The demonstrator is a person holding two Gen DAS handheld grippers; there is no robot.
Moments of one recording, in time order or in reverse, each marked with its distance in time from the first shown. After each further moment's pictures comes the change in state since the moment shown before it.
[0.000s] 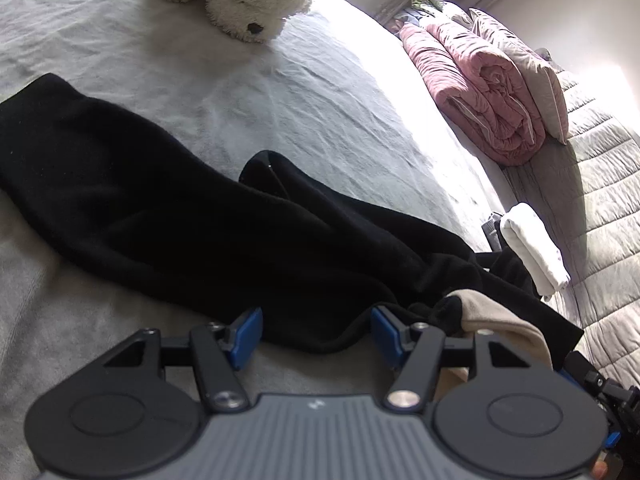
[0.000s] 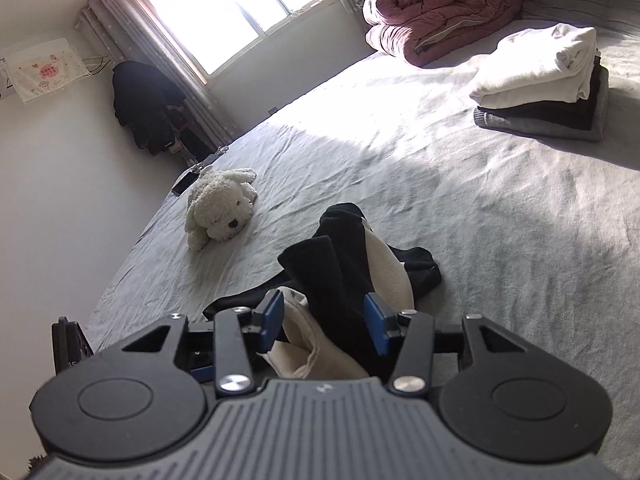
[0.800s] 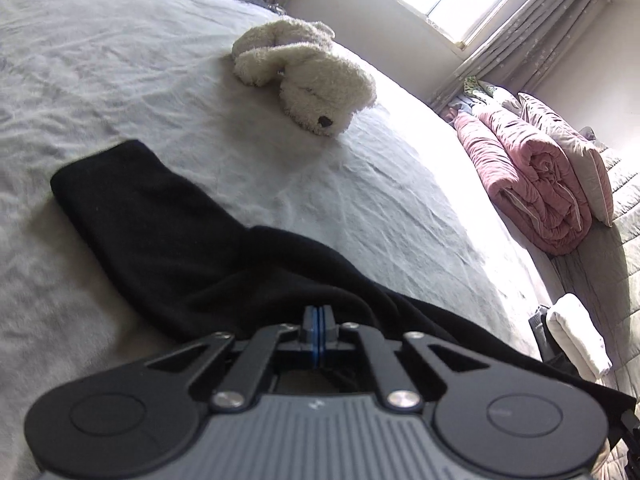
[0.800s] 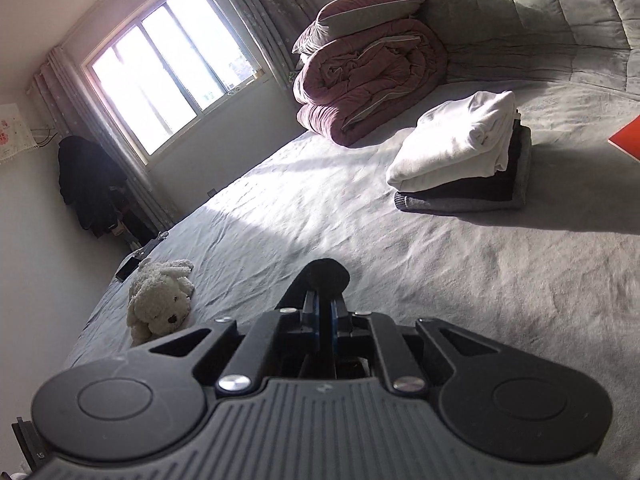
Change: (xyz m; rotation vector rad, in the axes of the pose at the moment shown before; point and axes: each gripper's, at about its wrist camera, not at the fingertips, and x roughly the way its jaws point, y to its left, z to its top) left arm -0.031 0.006 0.010 -0.032 -0.329 0.185; right arm -0.027 -0.033 0.029 0.093 -0.241 -0.167
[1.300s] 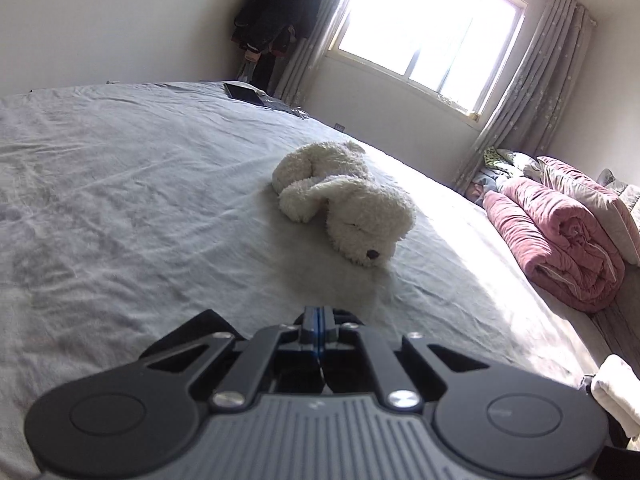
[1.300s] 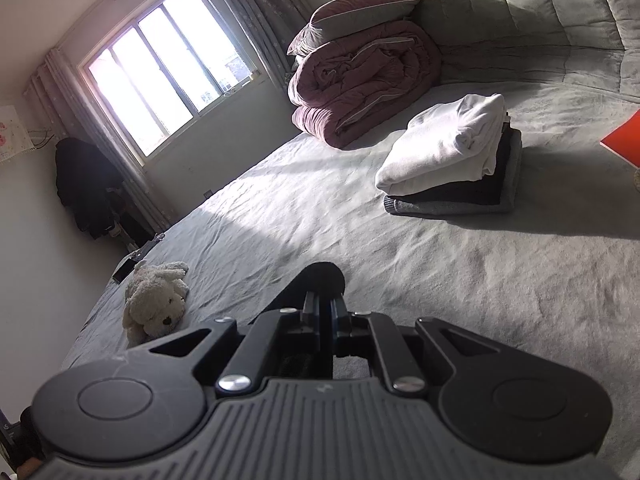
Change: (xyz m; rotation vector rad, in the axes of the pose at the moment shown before) left arm -0.024 0.028 0.056 0.047 -0.239 0.157; right arm -0.001 -0.011 0.002 0.007 0.019 -0.021
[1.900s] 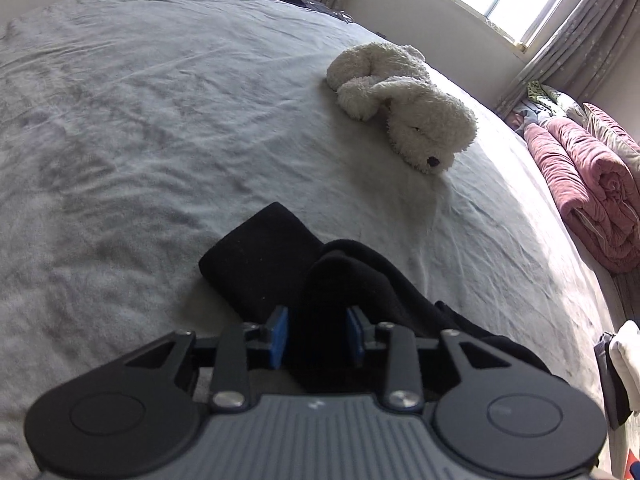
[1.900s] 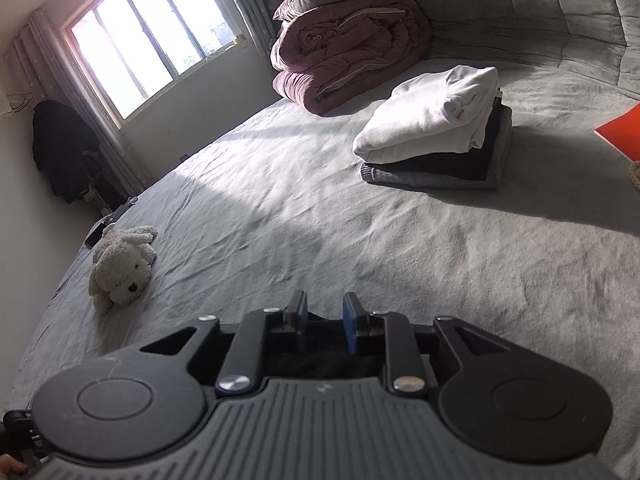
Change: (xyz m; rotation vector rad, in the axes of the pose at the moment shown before) left arm 0.015 0.038 -0.016 -0.051 0.294 0.040; right arm 0.023 0.001 -0.006 -0.071 0.084 -0.064
